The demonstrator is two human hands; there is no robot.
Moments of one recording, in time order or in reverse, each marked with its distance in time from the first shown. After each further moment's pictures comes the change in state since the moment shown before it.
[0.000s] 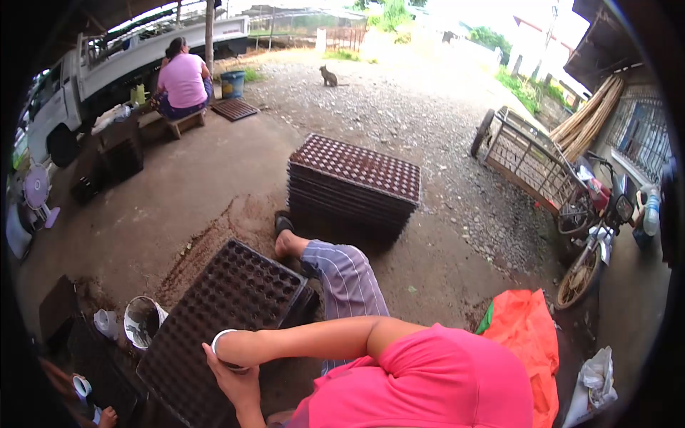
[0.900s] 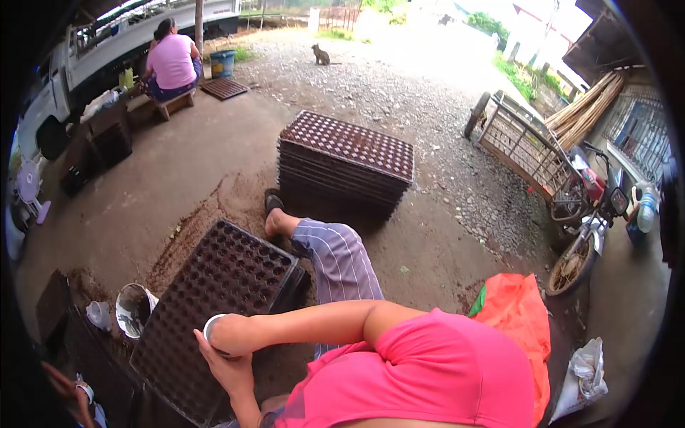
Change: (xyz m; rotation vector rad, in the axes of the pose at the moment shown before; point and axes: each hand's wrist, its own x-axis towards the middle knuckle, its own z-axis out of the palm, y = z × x) left_hand -0.004 -0.012 0.006 0.019 -0.031 0.013; right_hand 0.019 -0.046 -0.091 0.023 -0.237 0.016
